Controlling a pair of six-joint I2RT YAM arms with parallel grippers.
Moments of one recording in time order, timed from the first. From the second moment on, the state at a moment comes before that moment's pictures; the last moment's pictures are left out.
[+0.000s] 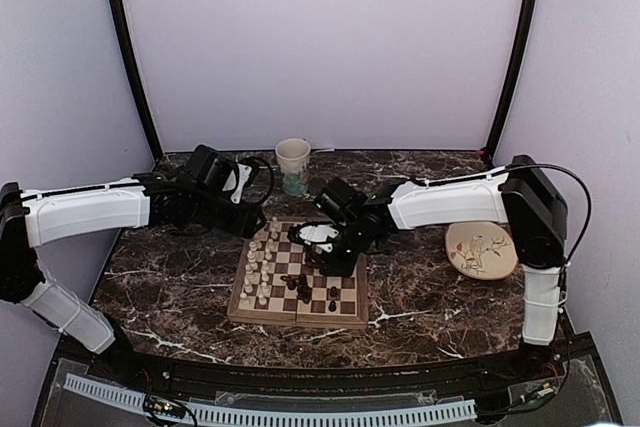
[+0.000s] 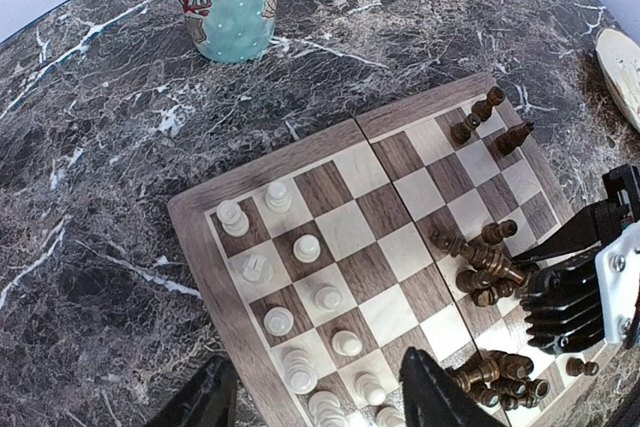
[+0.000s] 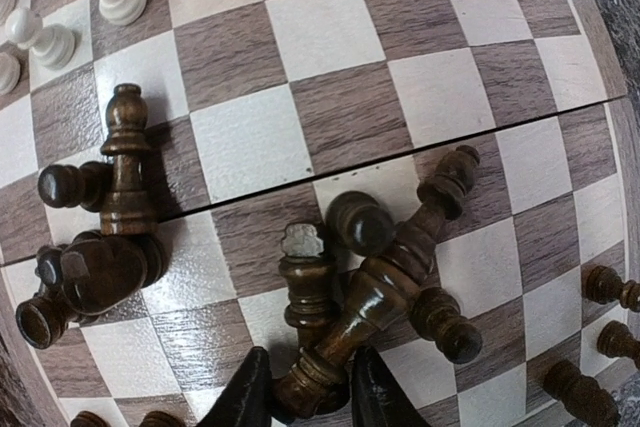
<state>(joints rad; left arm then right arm) -0.69 1.43 1.00 -0.39 -0.09 -0.23 0.98 2.01 1.45 -0.56 -0.09 -0.30</state>
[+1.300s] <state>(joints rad) -0.68 1.64 0.98 -0.11 0.38 -0.38 0.85 1.92 1.33 -0.49 -0.34 -0.30</state>
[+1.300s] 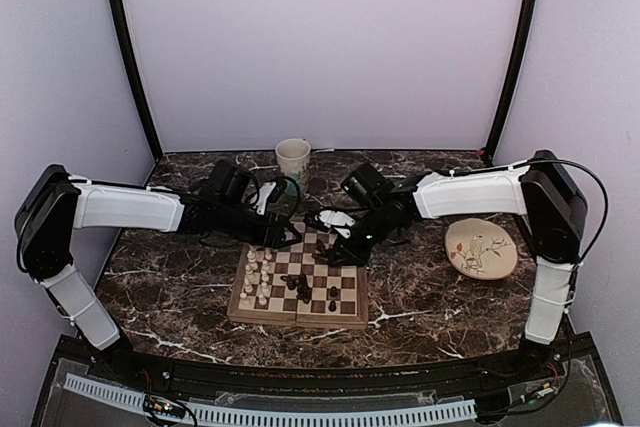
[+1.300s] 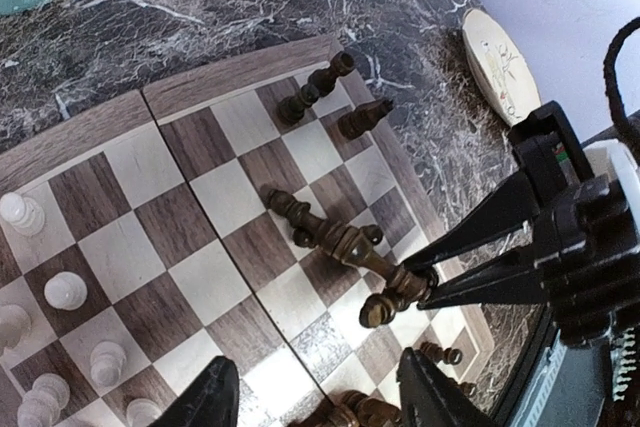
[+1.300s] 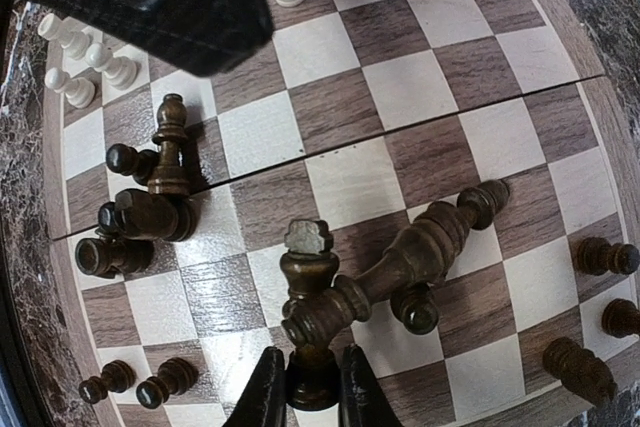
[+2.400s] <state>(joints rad) -0.68 1.72 0.95 0.02 0.69 -0.49 0.84 1.86 1.32 -0.47 -0.47 -0.31</state>
